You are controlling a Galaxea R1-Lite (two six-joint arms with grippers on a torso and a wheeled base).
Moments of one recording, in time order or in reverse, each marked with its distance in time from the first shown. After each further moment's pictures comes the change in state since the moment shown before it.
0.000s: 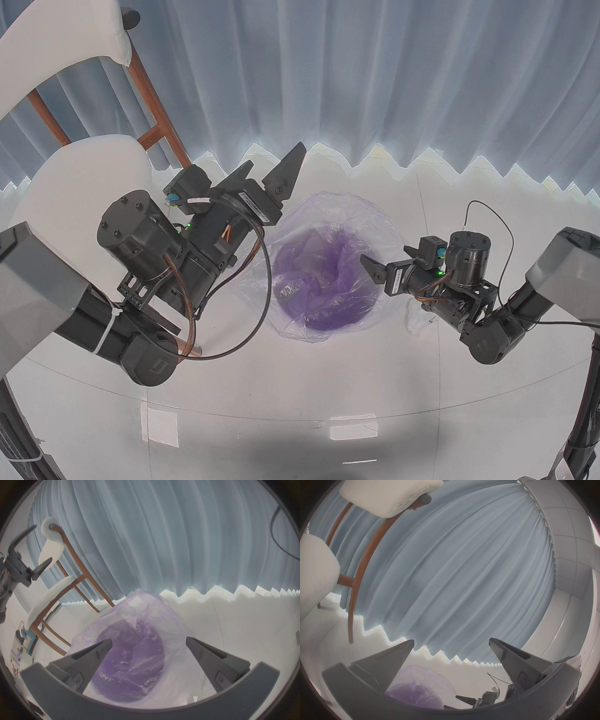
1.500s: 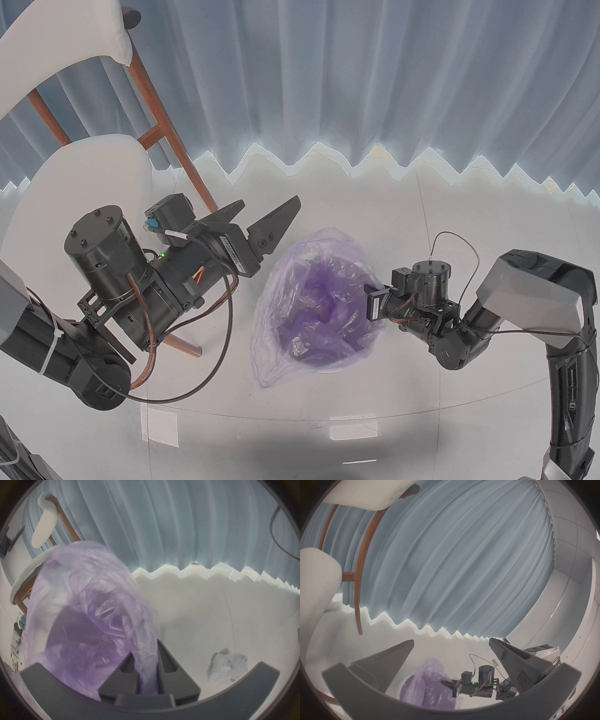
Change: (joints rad) left arm 0.007 -0.179 0.211 0.202 -0.109 0.074; right arm -0.014 0.271 -0.176 0.062 -0.001 -0.023
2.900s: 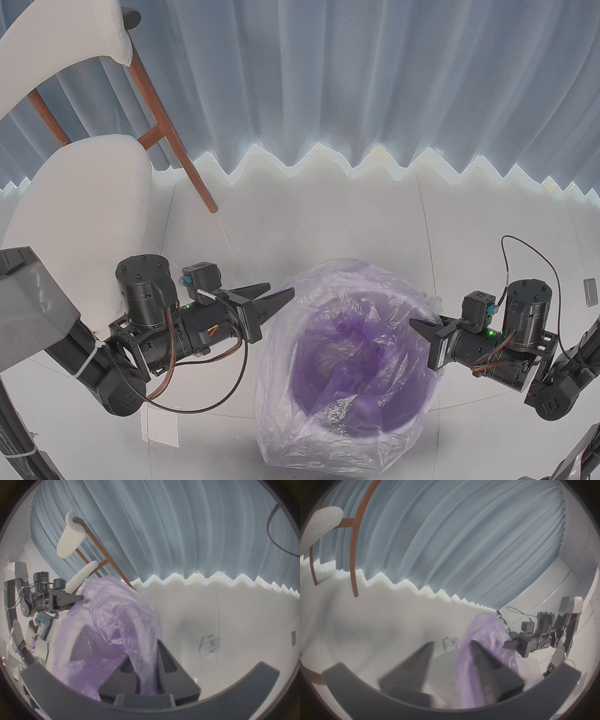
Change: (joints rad) left arm 0.079 0.156 0.089 0.092 -0.238 0.013; right arm 0.085 -0.617 0.704 -0.060 0.047 0.019
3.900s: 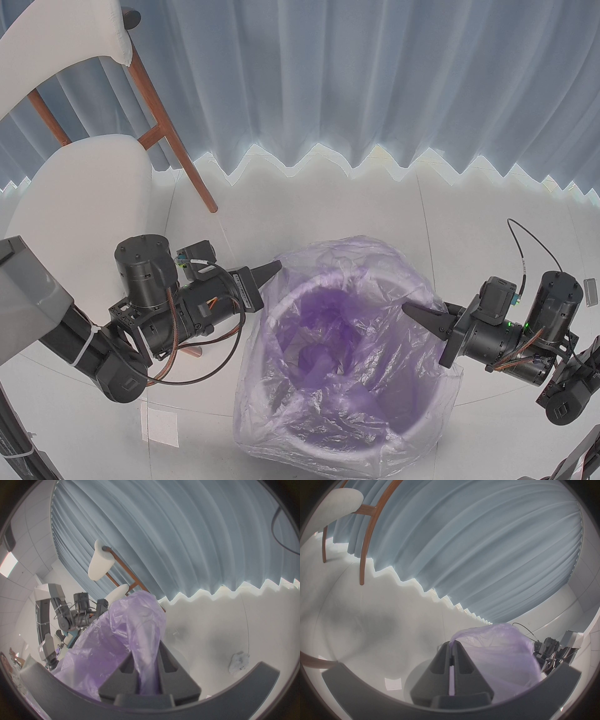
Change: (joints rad) left arm 0.002 -0.017 -0.089 0.052 0.056 -0.230; right arm 0.003 -0.064 0.055 -0.222 0.269 0.073
